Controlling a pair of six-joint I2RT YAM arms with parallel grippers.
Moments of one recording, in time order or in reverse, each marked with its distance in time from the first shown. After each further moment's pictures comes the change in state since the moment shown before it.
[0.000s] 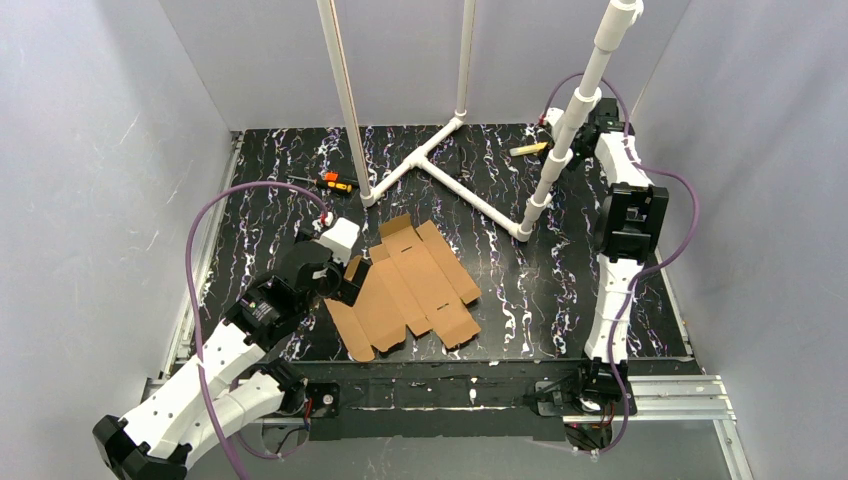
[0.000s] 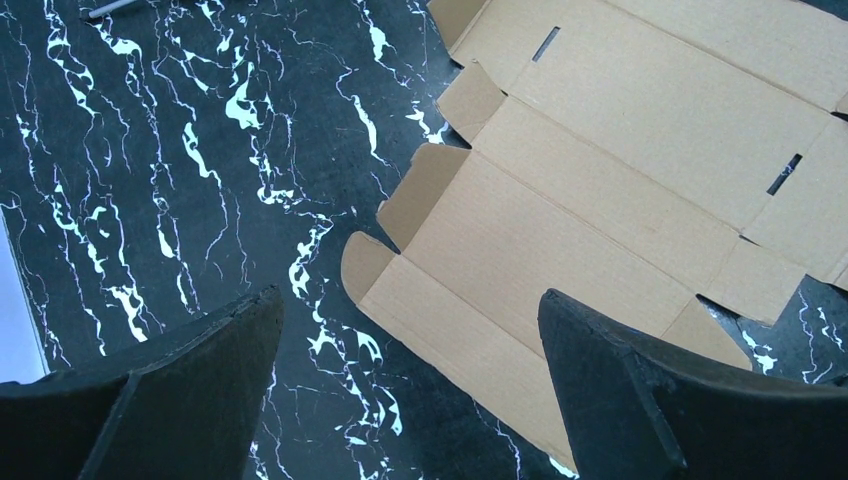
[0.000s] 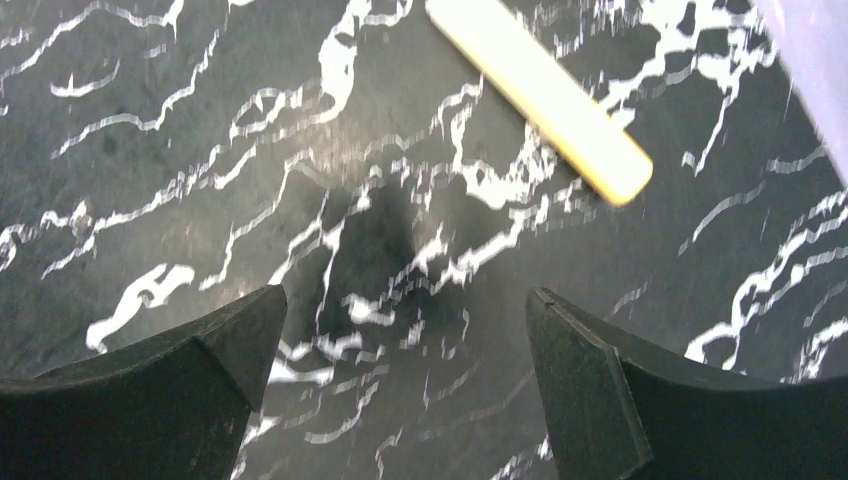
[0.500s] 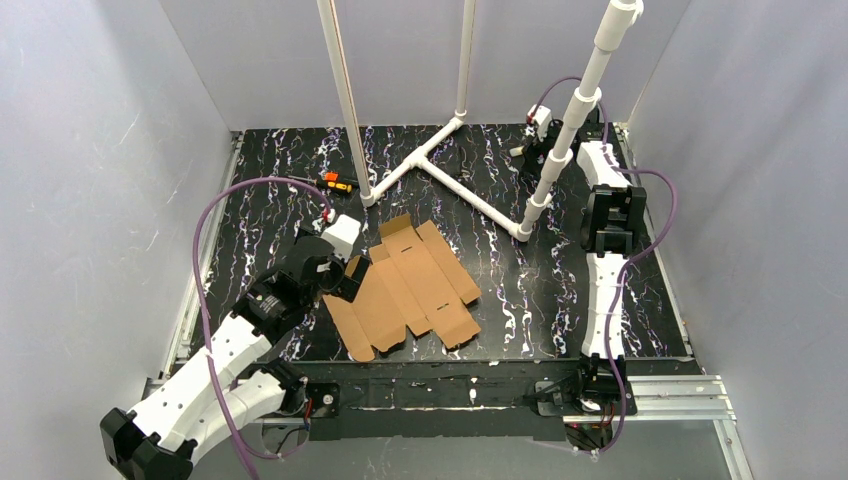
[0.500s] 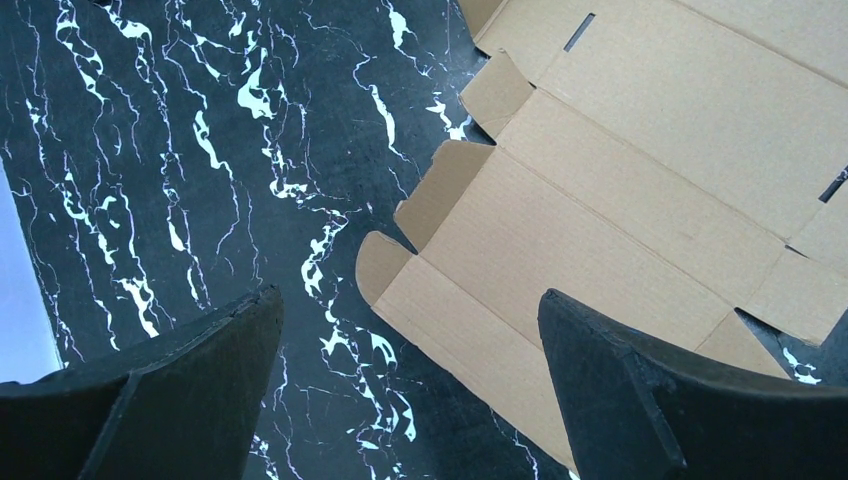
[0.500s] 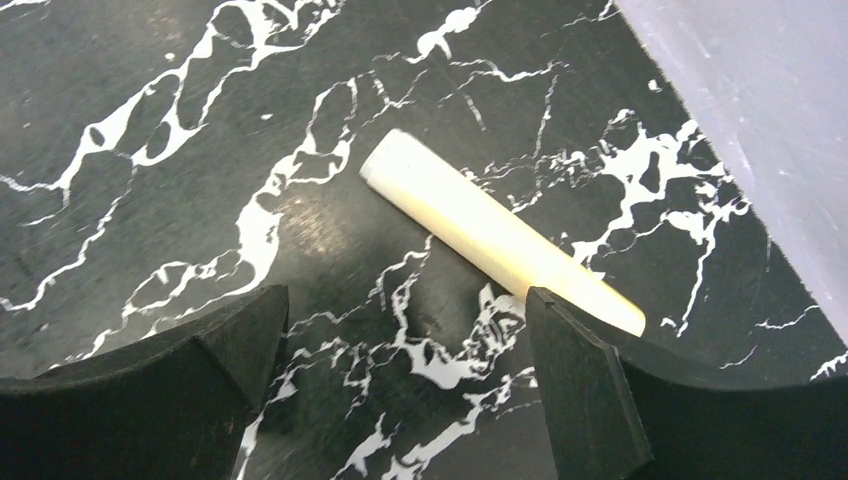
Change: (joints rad) left arm 0.044 0.051 -0.013 0.038 -0.002 0.024; right arm 0.054 0.208 0.155 0.251 -0.107 0.101
